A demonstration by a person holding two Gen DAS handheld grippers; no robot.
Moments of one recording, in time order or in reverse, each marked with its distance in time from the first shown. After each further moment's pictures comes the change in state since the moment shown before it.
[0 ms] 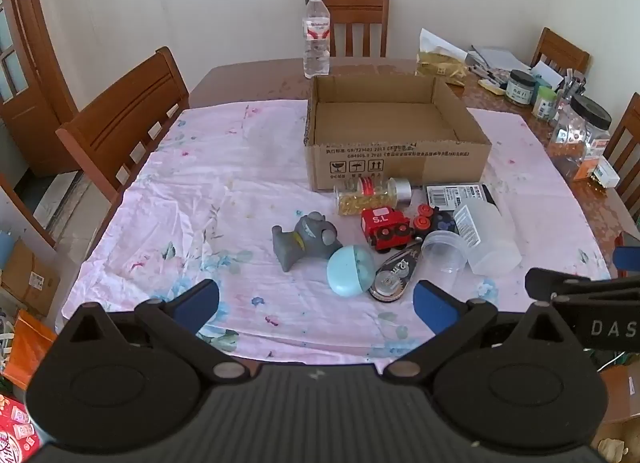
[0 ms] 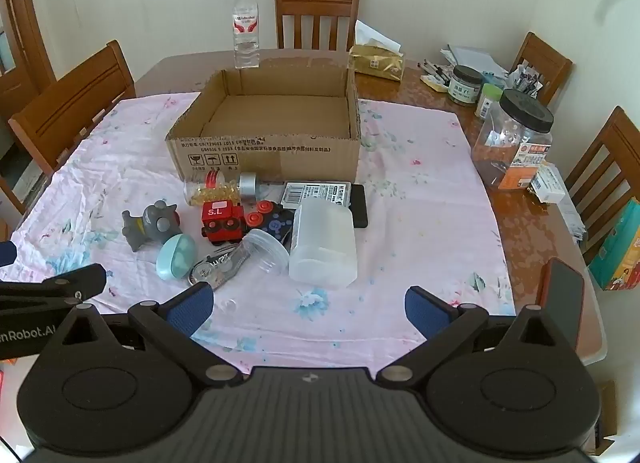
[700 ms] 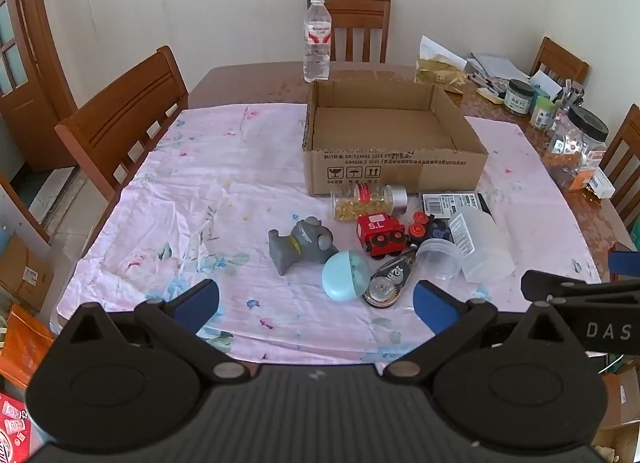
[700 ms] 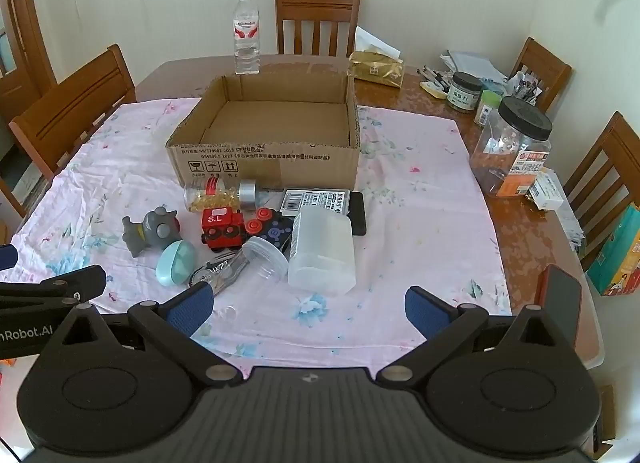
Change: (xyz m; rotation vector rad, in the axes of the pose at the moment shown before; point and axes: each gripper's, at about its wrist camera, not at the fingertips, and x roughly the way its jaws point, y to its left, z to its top) left arm -0.002 0.003 0.003 -0.029 -0.008 -0.021; right arm -0.004 -0.001 0.003 -0.004 -0.015 -0.002
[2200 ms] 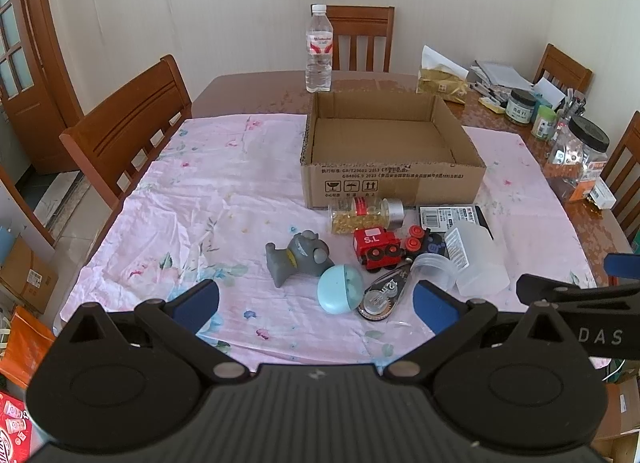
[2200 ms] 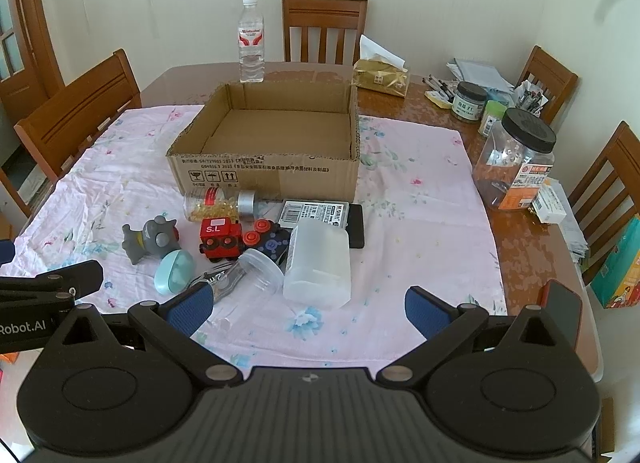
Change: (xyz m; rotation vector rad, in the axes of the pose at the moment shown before) left arm -0.008 -0.007 0.008 -0.007 -0.019 0.015; right arm 0.001 -0.007 0.005 -0.017 -0.021 0.014
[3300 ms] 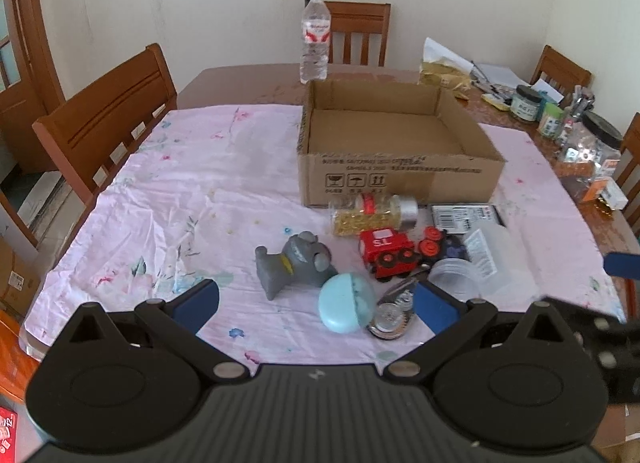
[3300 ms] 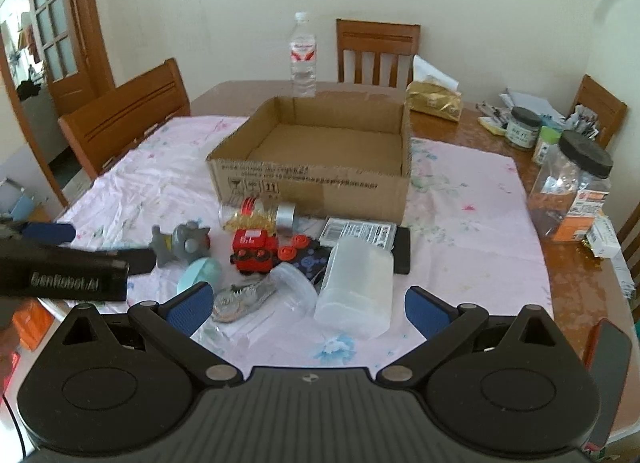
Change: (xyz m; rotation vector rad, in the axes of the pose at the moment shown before) left arm 0.062 0.011 -0.007 -0.009 -0.011 -0.039; right arm 0.035 -0.003 -0.015 -0.097 -0.090 0.164
